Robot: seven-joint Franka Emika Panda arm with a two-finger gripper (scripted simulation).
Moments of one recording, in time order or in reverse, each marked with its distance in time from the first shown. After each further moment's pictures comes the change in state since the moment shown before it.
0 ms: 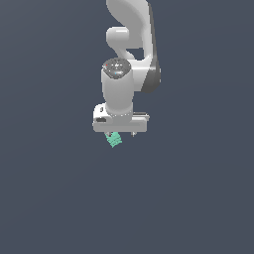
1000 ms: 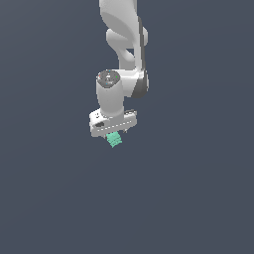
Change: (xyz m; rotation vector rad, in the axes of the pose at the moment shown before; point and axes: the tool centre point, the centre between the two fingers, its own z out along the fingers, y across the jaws) arm -0.043 0.031 0.053 -0.001 -0.003 -0.344
